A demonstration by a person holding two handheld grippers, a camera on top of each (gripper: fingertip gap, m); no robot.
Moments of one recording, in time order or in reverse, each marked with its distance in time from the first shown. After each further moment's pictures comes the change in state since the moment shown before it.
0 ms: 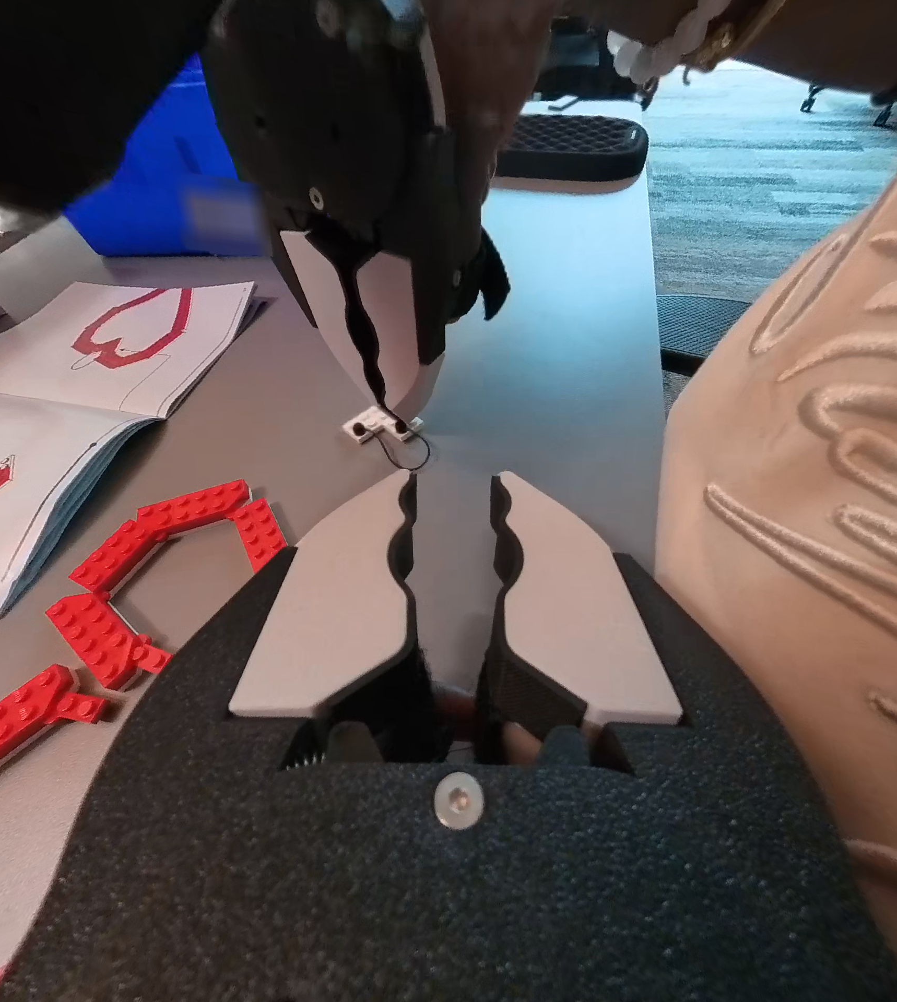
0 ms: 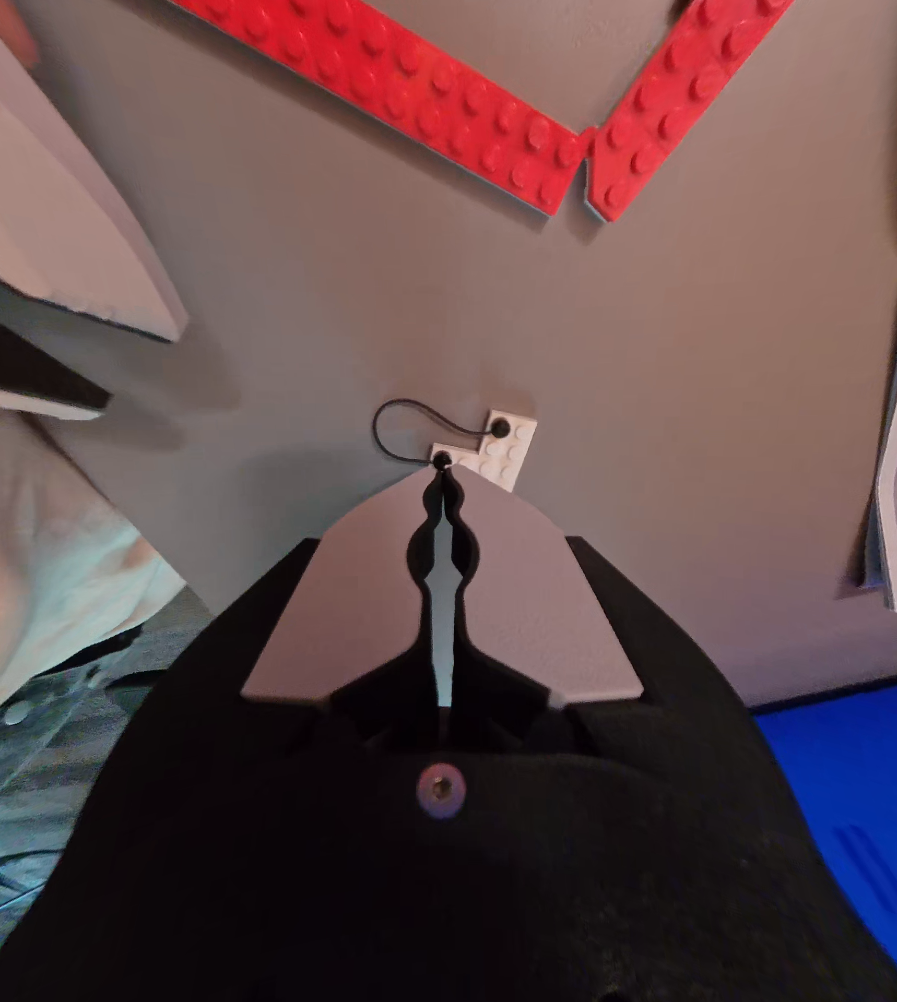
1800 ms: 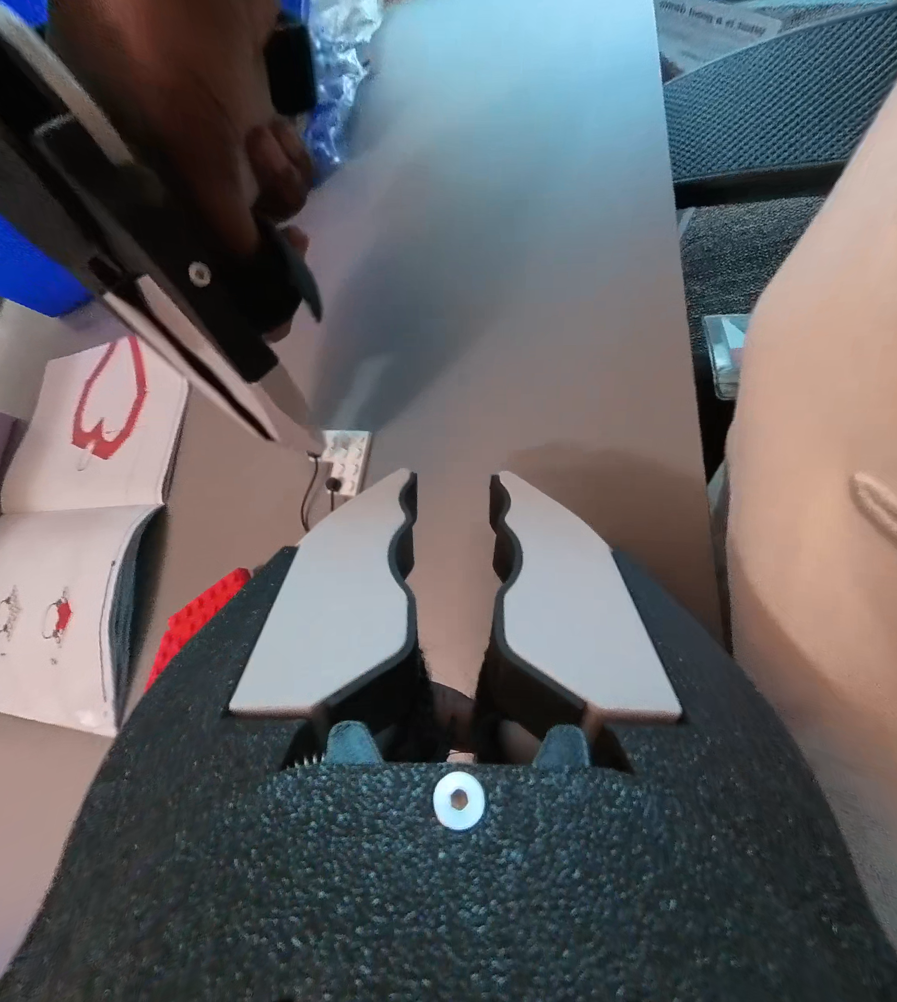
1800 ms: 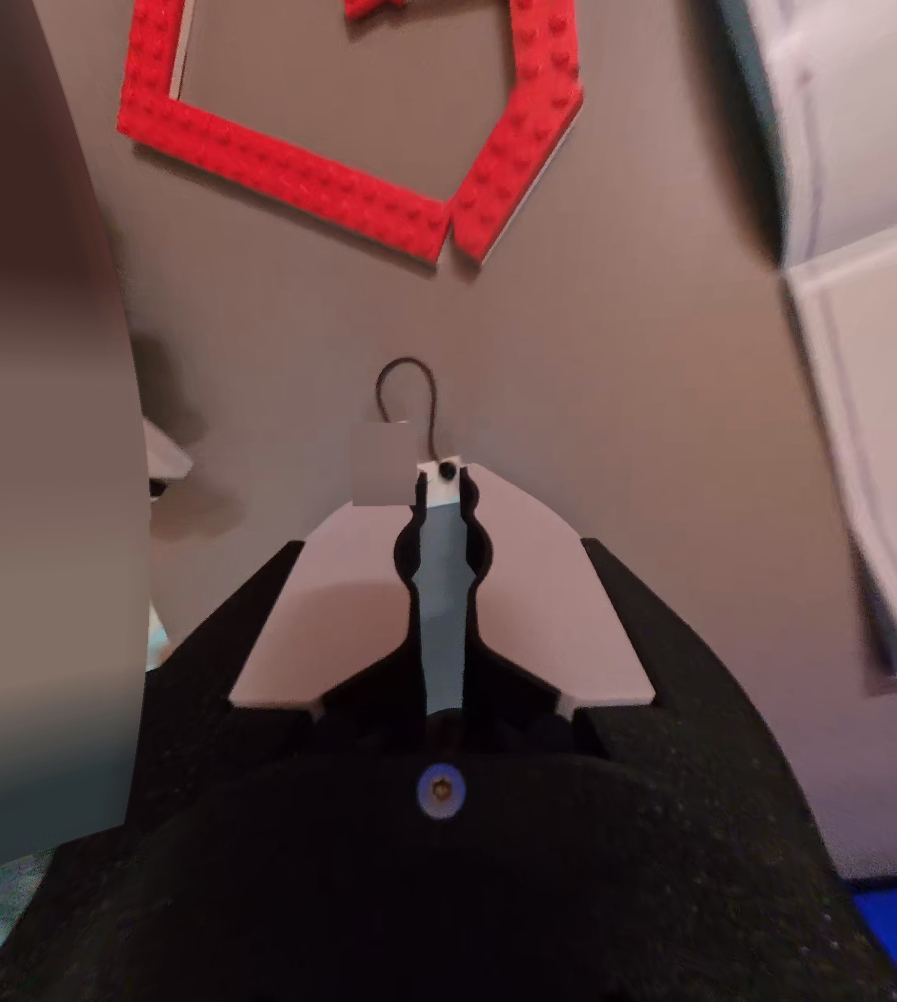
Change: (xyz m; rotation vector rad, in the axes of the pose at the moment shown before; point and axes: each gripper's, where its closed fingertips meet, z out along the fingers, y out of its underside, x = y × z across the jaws) left arm 0.016 0.006 0.040 -0.302 -0.010 0.372; right arm 0.031 -0.009 0.000 0.346 -0.210 0.048
